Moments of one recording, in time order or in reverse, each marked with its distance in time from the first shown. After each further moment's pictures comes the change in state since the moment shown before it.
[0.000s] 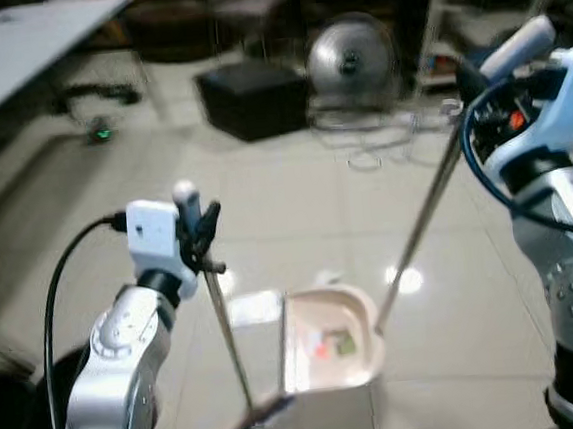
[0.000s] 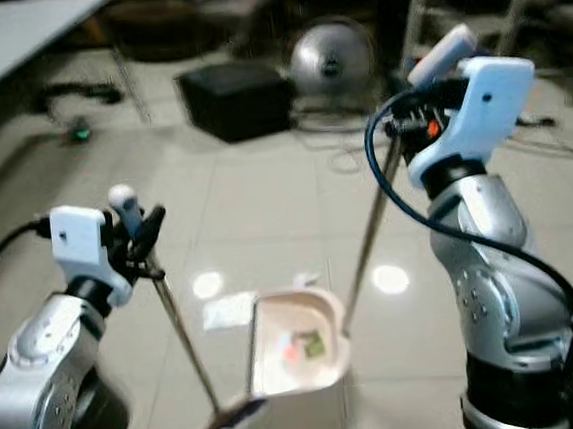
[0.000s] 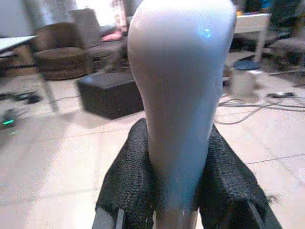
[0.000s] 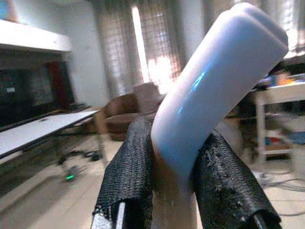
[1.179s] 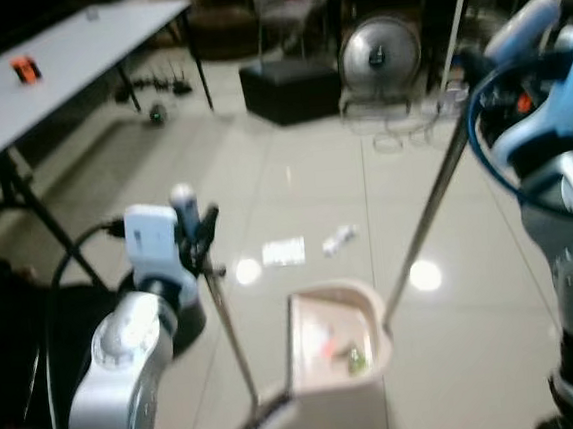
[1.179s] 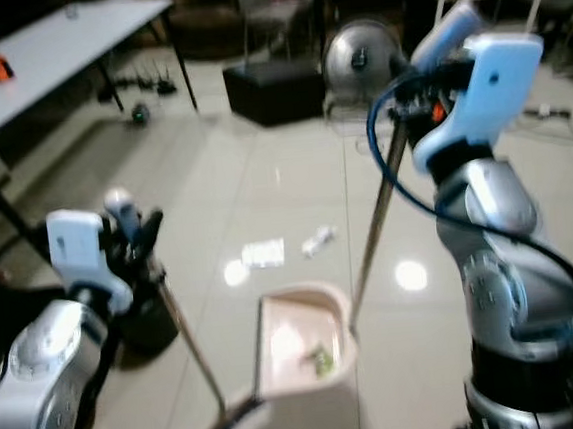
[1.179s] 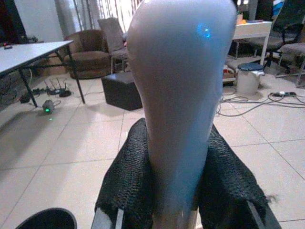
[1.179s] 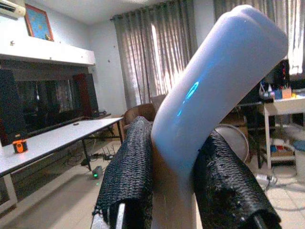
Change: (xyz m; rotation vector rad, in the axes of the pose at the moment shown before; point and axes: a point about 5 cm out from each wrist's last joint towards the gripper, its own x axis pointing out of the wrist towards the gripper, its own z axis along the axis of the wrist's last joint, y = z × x) left arm -0.005 -0.002 0.001 0.001 -0.014 0.029; right arm 0.006 0.000 0.011 -0.017 -0.027 0.017
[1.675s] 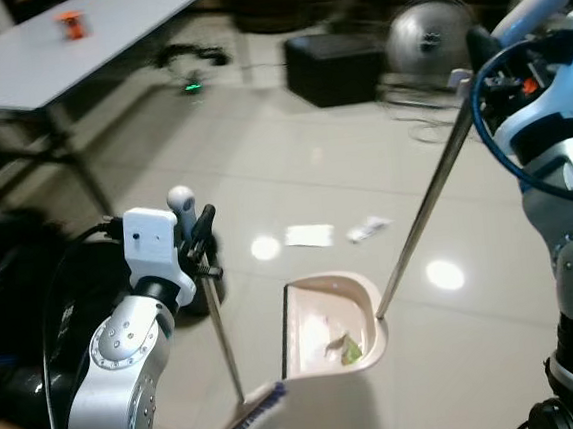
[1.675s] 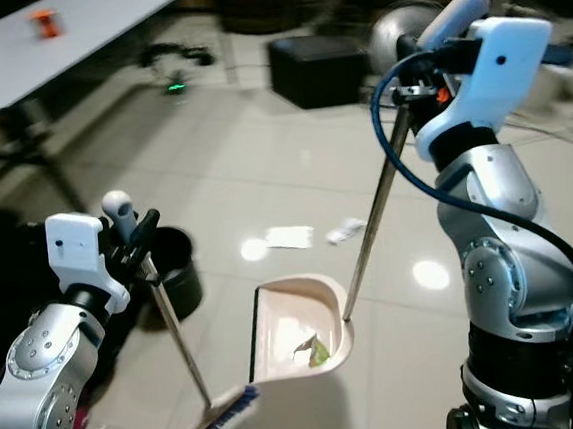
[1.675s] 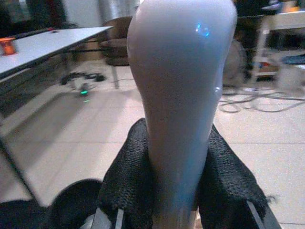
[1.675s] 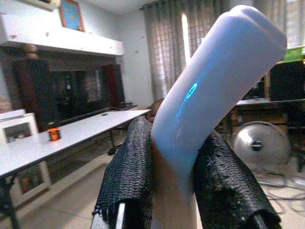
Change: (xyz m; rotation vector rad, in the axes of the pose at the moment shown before) left arm -0.003 0.003 -0.004 0.037 0.013 0.017; right arm 0.009 -0.005 0.006 0.010 -0.023 -0.026
